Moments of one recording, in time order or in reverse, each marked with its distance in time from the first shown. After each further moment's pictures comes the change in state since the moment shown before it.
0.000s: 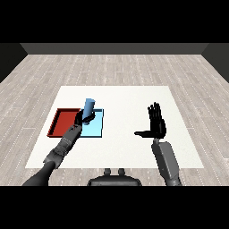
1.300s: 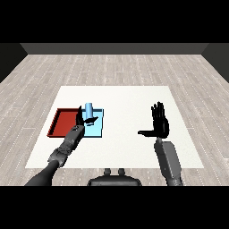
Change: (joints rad) left arm -0.030 -0.058 0.159 0.078 0.065 0.145 -0.125; right arm -0.002 -0.009 -0.054 0.008 -0.009 0.043 0.003
